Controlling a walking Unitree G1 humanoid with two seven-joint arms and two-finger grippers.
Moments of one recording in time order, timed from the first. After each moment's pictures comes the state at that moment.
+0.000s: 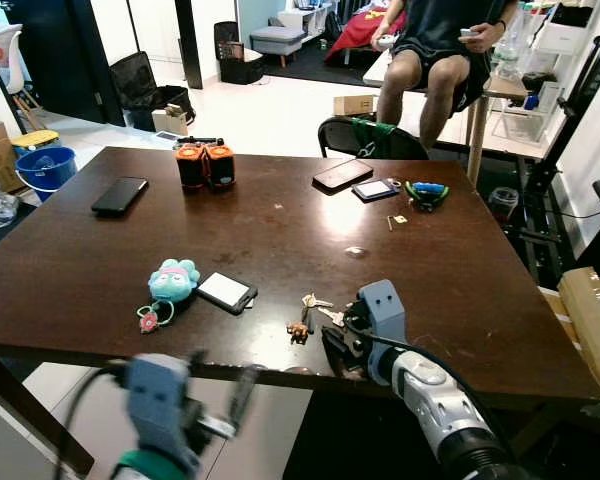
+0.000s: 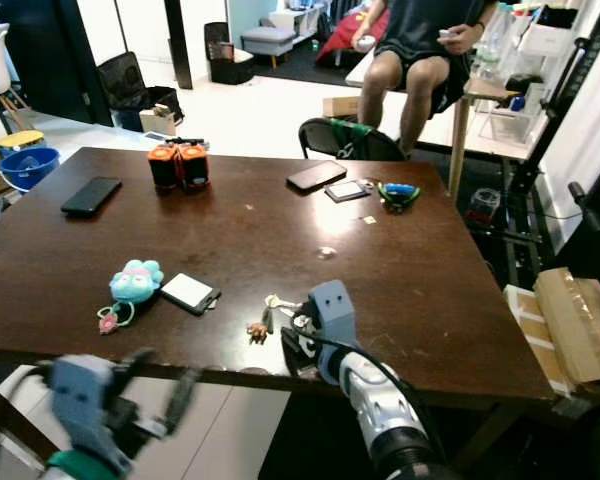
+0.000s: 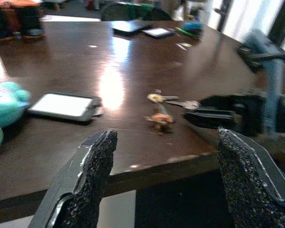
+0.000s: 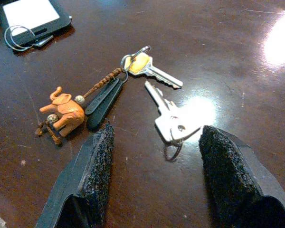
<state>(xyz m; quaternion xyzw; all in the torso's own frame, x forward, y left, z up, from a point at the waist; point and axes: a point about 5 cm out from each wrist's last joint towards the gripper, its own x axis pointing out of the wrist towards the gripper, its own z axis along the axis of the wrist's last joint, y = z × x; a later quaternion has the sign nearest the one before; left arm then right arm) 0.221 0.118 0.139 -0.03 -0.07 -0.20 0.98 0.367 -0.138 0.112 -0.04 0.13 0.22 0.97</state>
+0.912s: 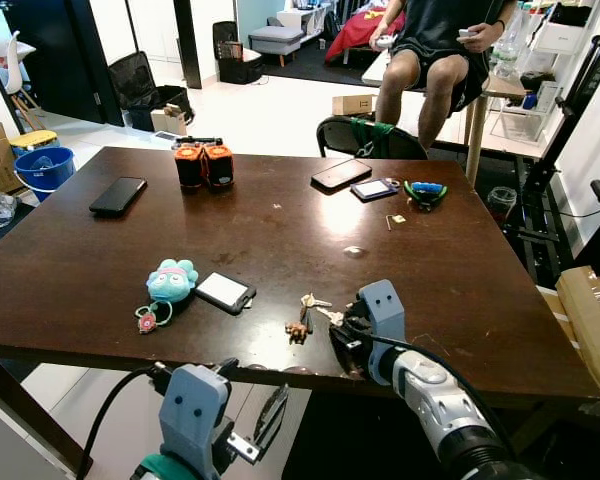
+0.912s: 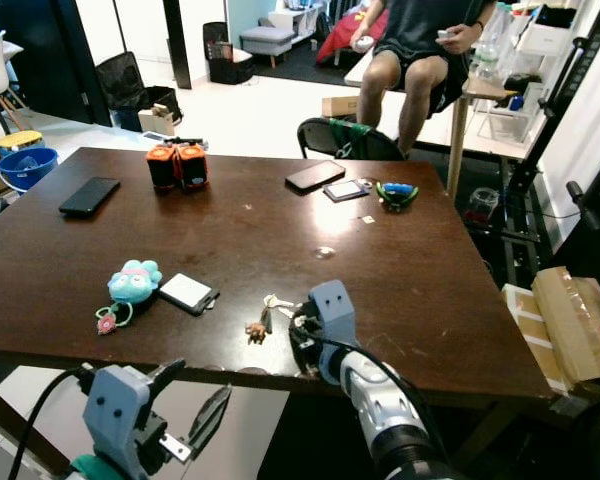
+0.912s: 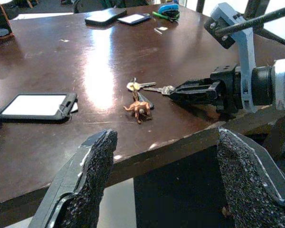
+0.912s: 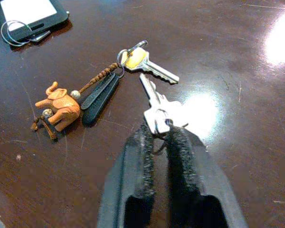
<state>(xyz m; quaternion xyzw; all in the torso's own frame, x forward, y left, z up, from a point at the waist) 0.216 0.111 0.134 0.01 -0.05 -0.24 0.97 0.367 -0.140 0.111 -0.04 0.13 0.23 0.96</state>
